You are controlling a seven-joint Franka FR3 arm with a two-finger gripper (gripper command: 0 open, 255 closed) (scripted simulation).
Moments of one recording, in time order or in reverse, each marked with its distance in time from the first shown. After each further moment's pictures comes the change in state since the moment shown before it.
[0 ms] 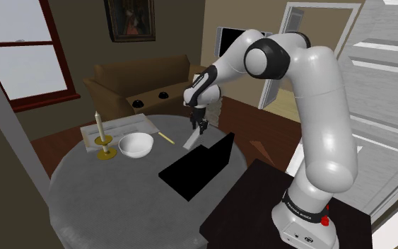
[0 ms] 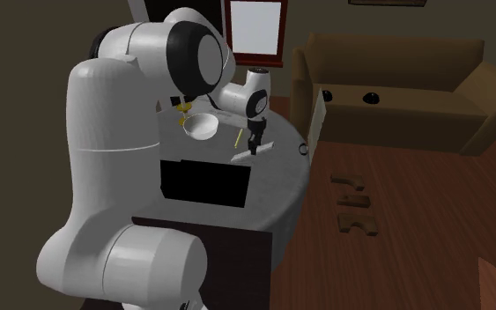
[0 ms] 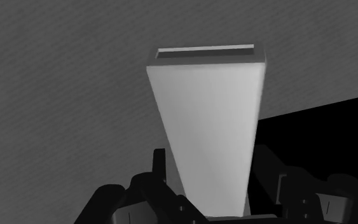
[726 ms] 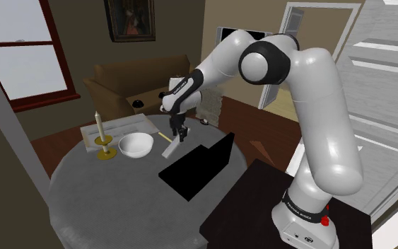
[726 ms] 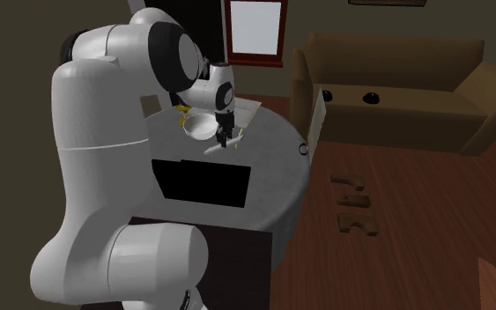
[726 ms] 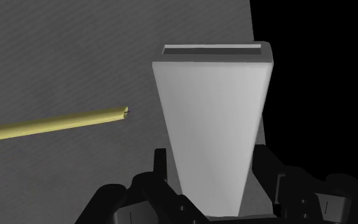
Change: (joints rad) arm 0.179 0.020 0.039 0.047 -0.022 -0.021 0.234
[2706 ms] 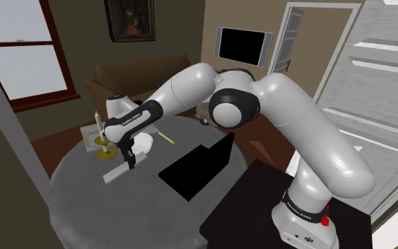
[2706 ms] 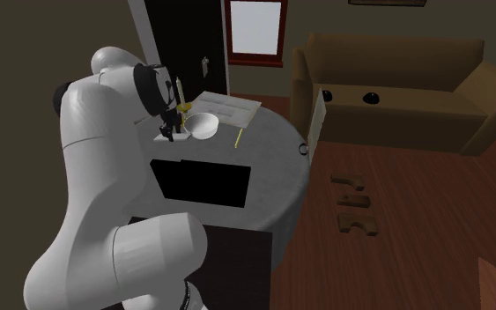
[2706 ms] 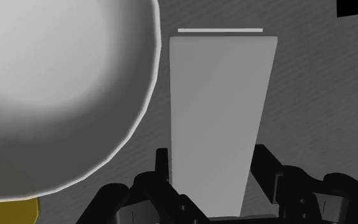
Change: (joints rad) arm 0.270 0.360 0.085 0.533 -0.017 -0.161 0.418
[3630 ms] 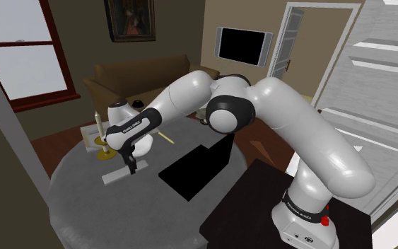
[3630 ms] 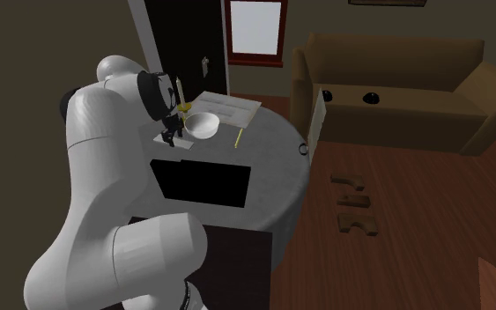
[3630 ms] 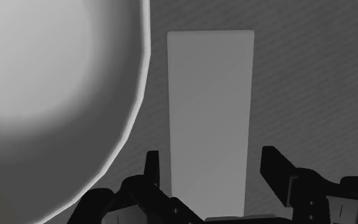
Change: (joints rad) arm -0.005 0.060 0.007 0.023 0.006 0.037 -0.002
